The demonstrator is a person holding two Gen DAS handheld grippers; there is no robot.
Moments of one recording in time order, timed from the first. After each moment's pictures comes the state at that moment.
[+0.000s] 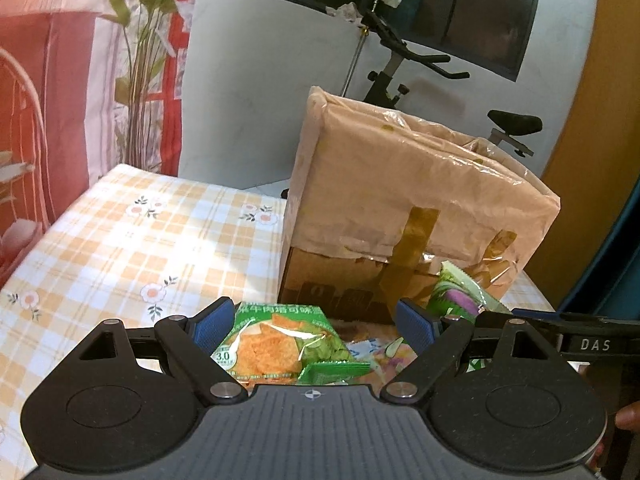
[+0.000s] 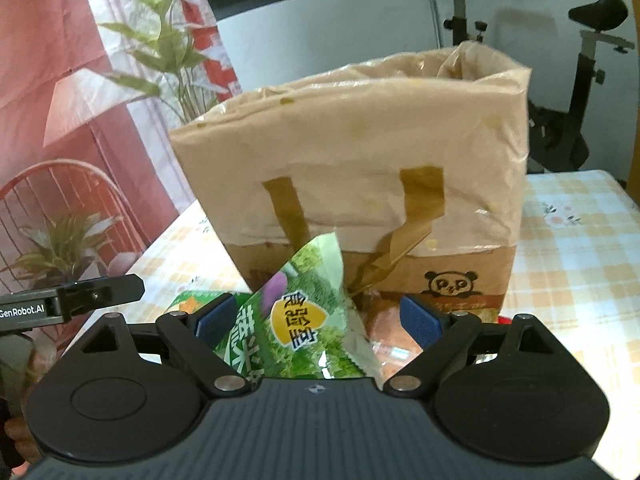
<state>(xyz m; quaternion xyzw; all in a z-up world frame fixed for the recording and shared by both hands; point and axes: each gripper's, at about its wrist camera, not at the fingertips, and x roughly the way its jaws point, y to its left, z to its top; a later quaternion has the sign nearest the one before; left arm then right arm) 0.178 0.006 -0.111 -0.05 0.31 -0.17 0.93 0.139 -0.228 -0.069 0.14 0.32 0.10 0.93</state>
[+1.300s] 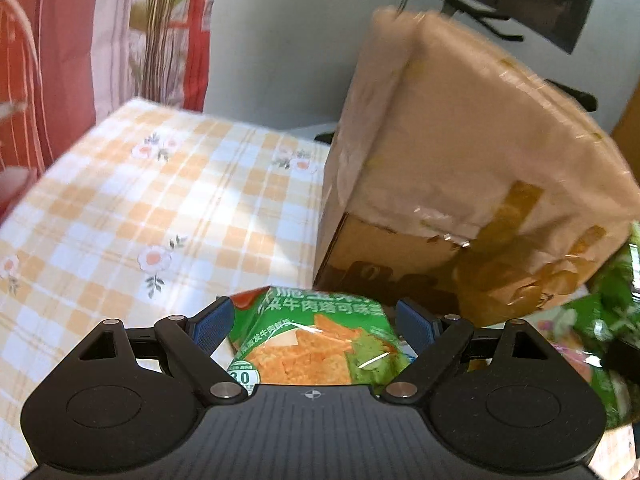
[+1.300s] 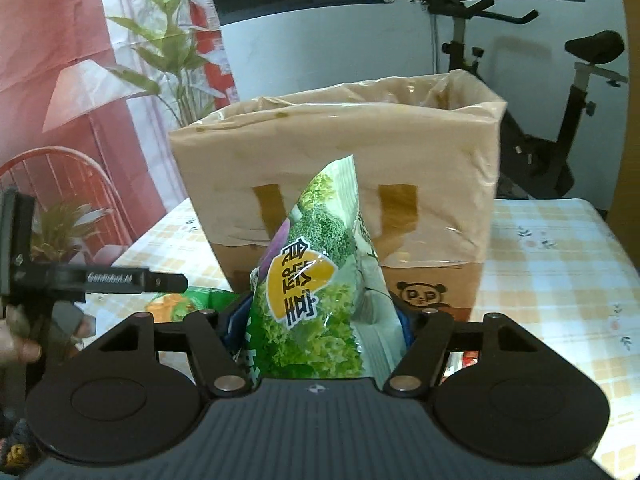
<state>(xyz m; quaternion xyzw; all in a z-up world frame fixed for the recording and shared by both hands) 0.254 0.007 -0.157 -0.07 0.41 -0.12 0.90 0.116 -0.232 -0.062 0.10 0.30 0.07 0.95</state>
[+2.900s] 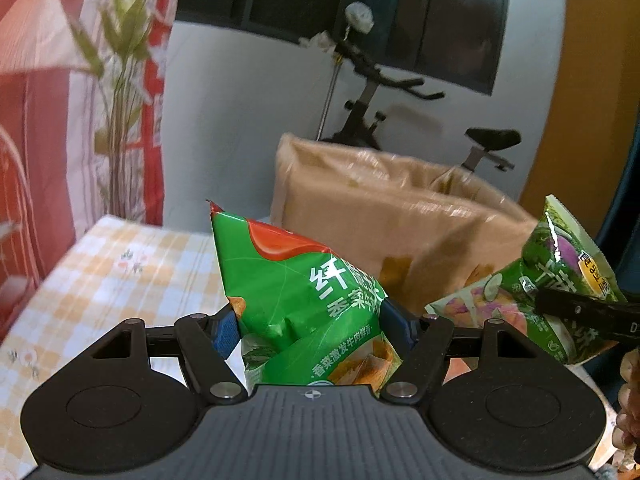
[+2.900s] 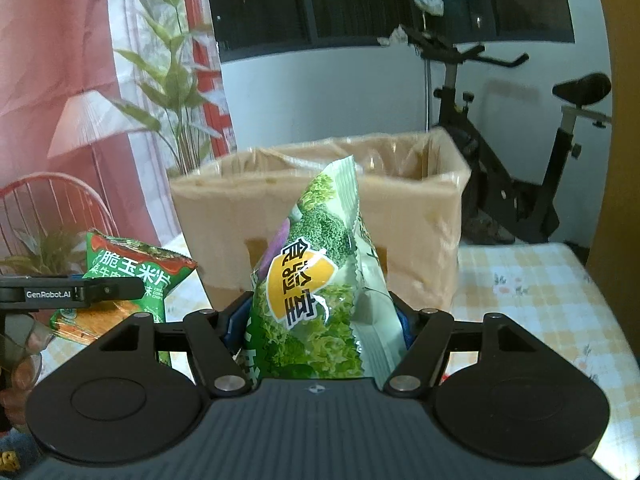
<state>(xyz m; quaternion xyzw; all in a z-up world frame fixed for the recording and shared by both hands) 0.173 -0.010 -0.076 -0.03 0.25 -0.19 0.95 0.096 -0.244 -0.033 0.08 0.23 0.06 0.97</state>
